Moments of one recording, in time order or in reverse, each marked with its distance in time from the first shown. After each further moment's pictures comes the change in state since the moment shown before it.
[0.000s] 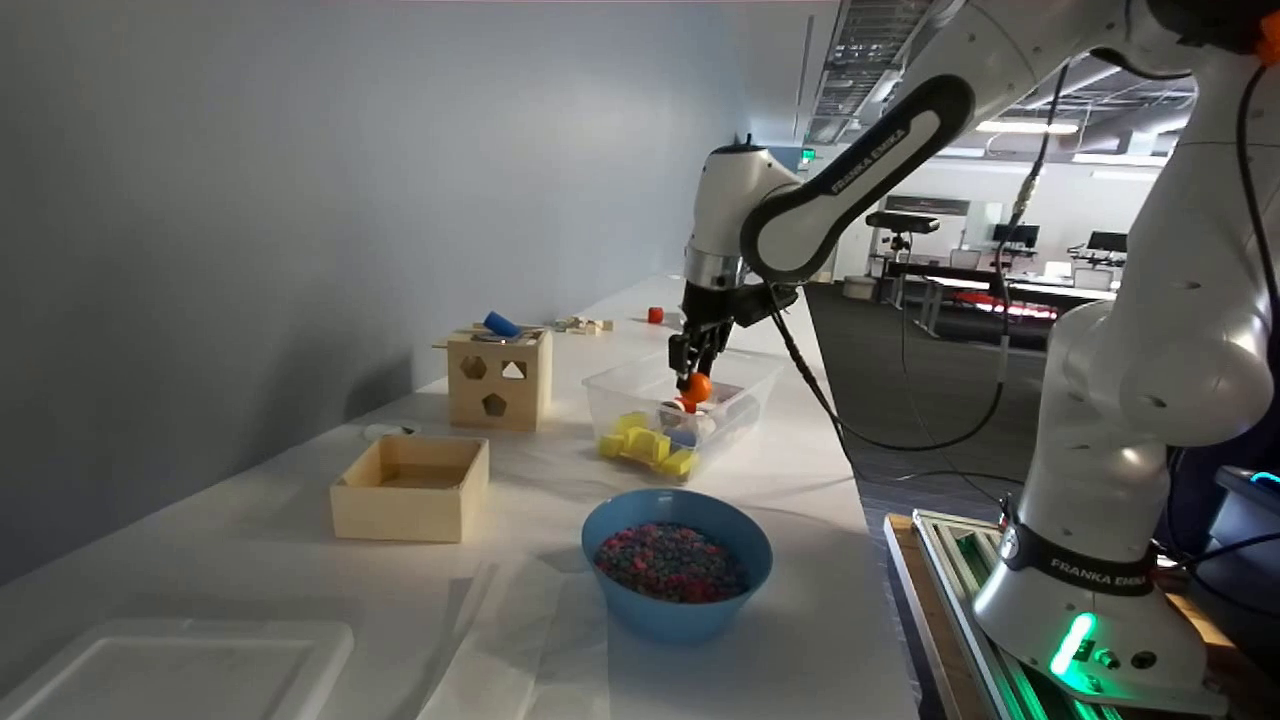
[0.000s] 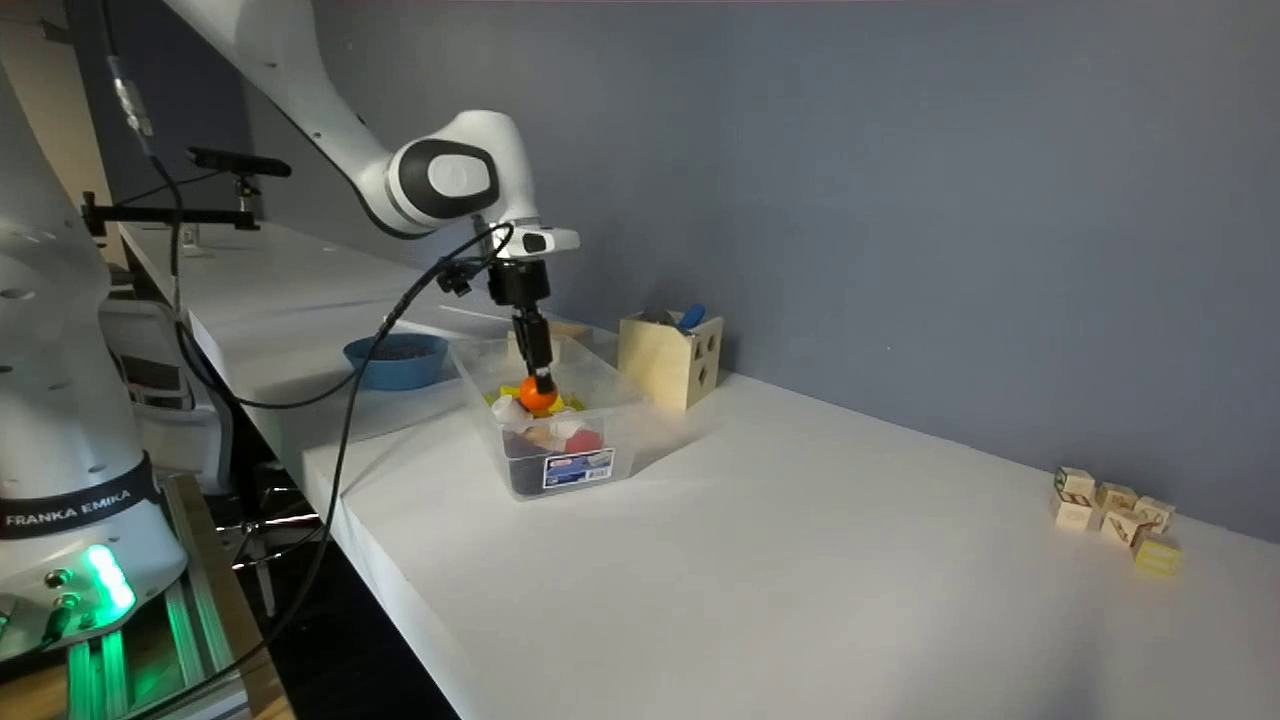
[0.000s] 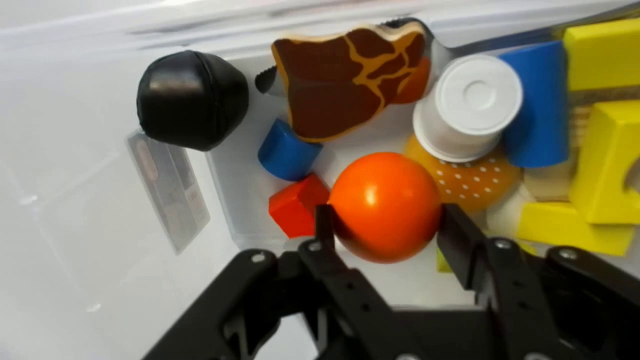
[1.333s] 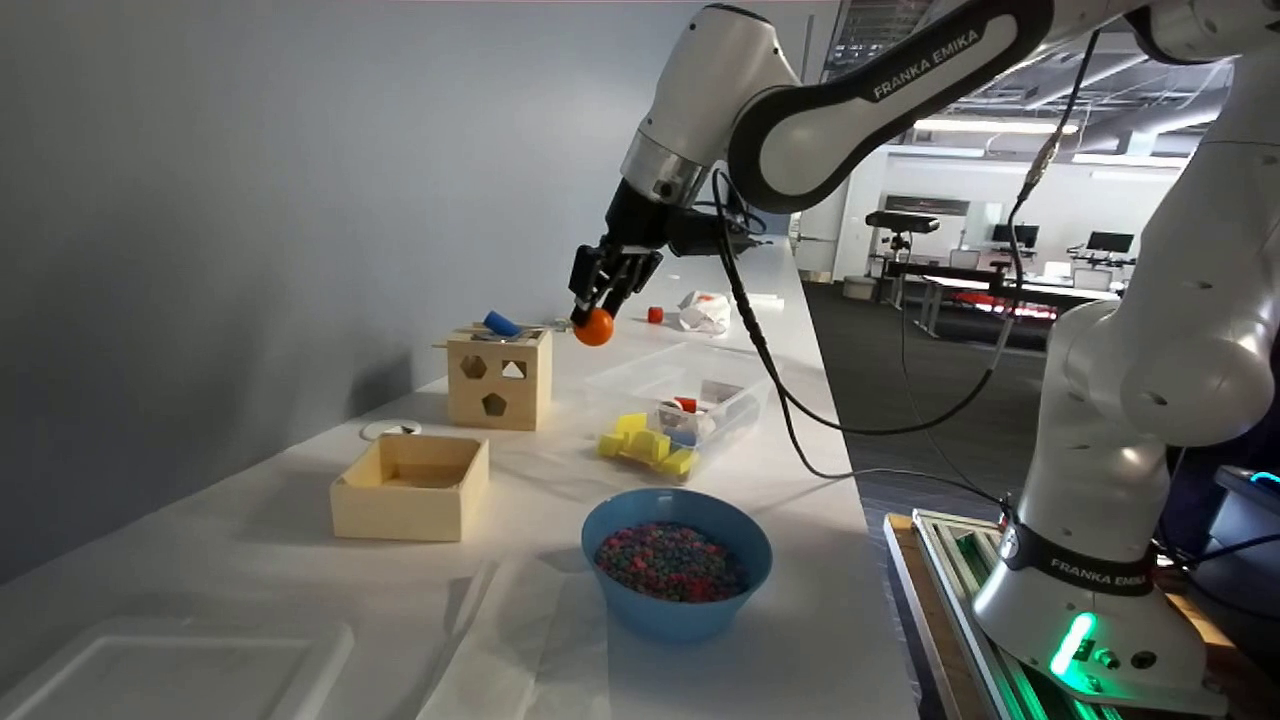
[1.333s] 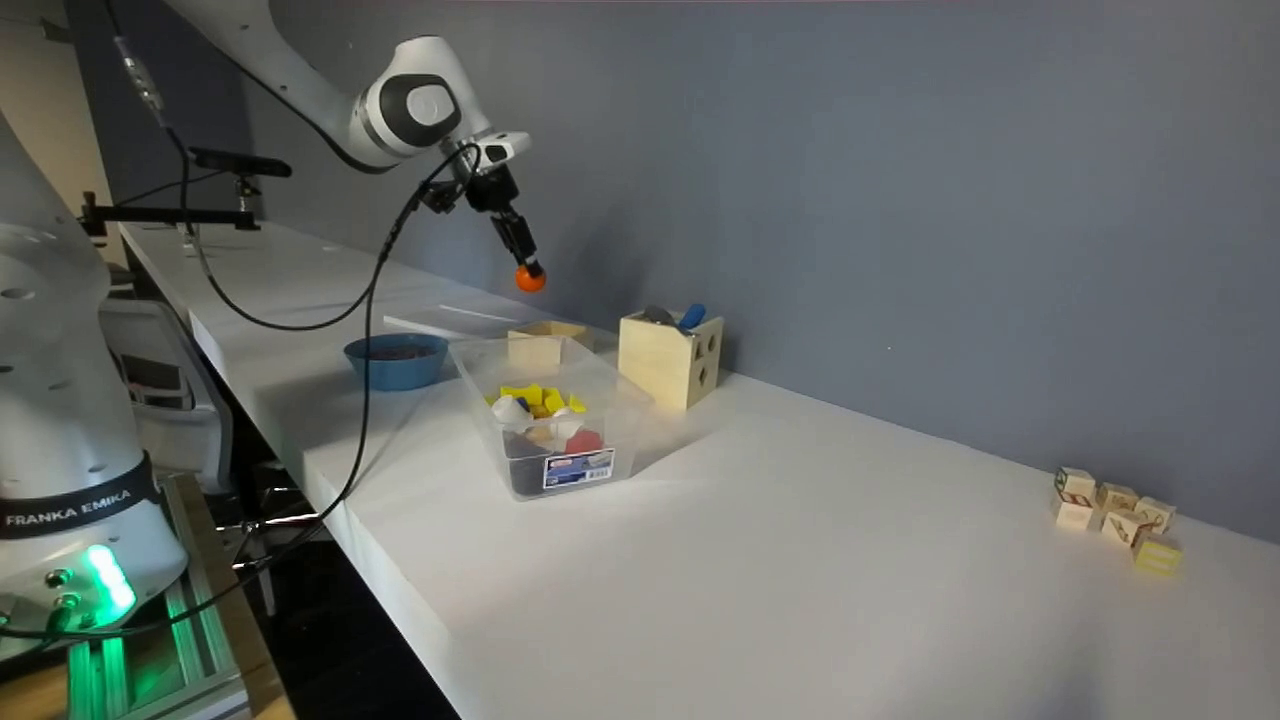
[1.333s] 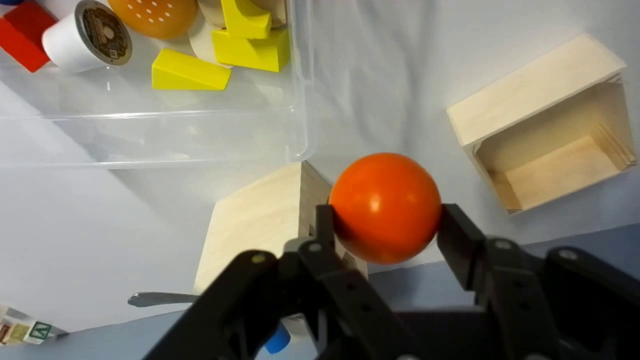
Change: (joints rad) arm 0.005 -0.077 0.355 0.145 0.108 0.061 0.192
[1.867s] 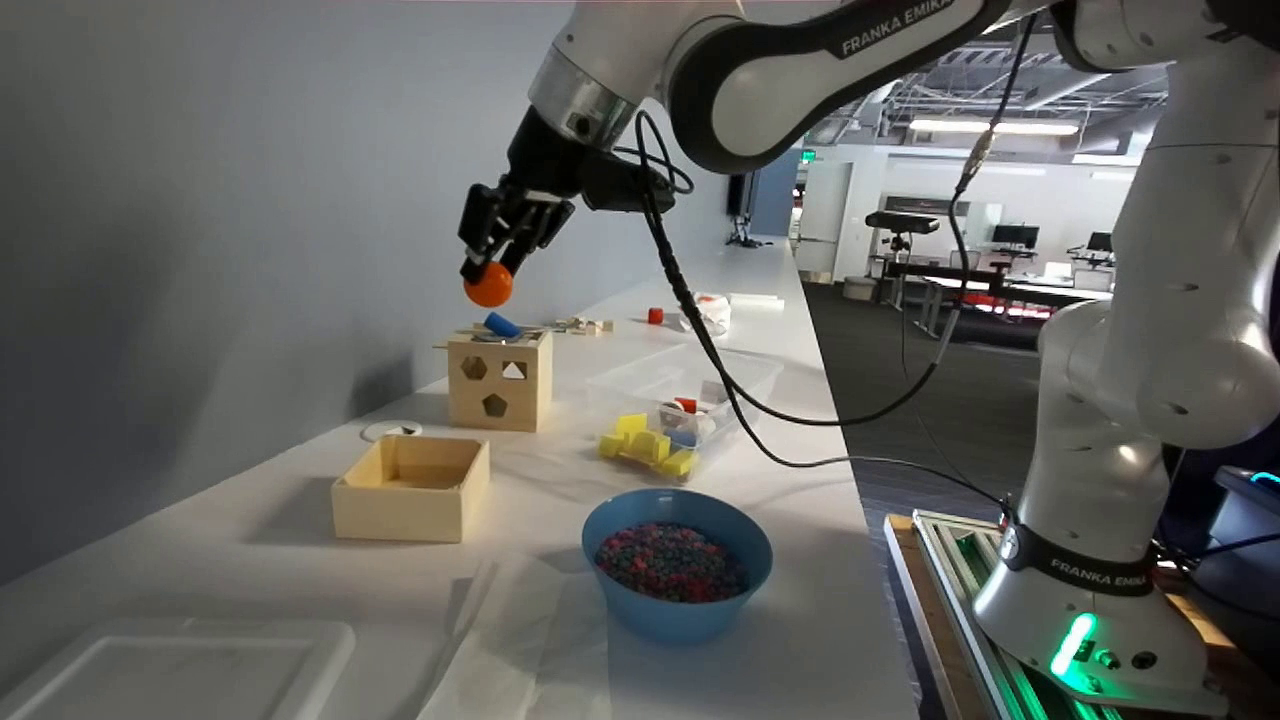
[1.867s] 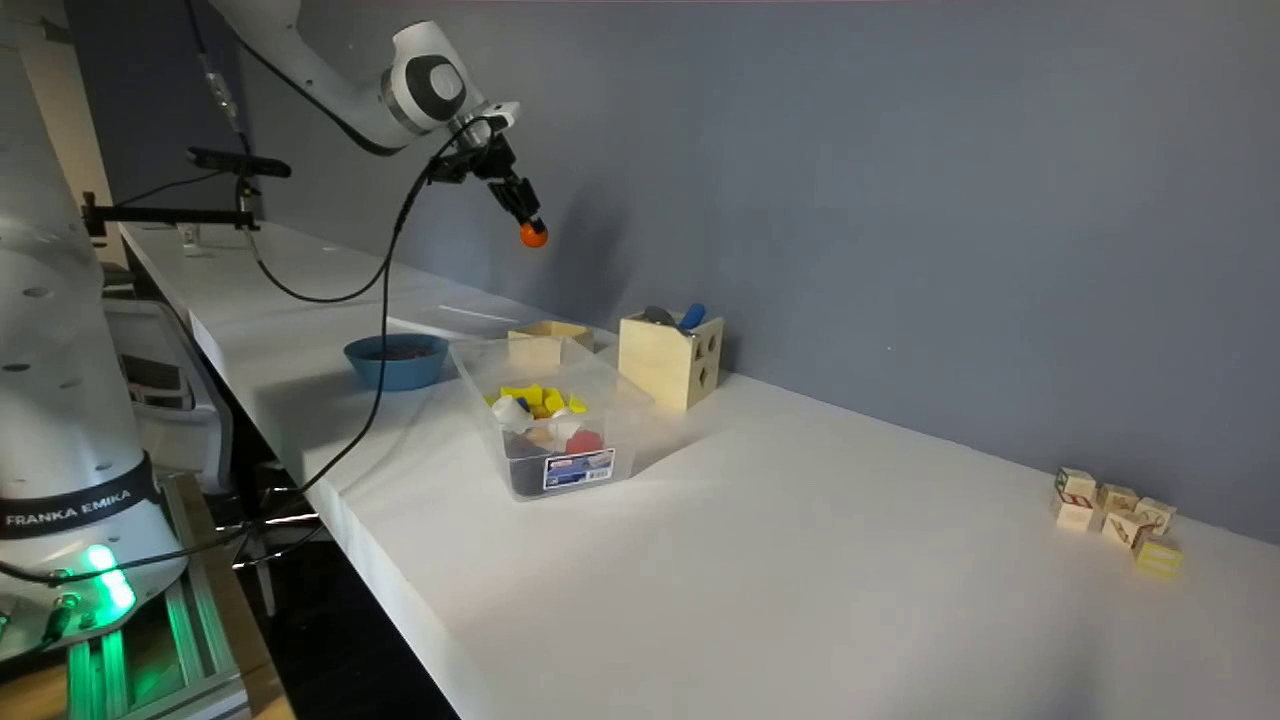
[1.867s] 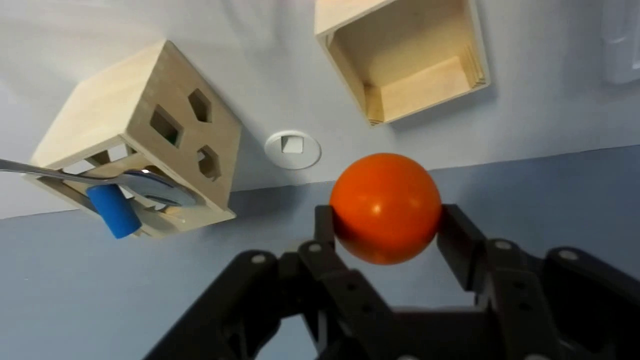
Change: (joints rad) arm 0.094 0.178 0.080 0.293 -0.156 -0.024 0.104
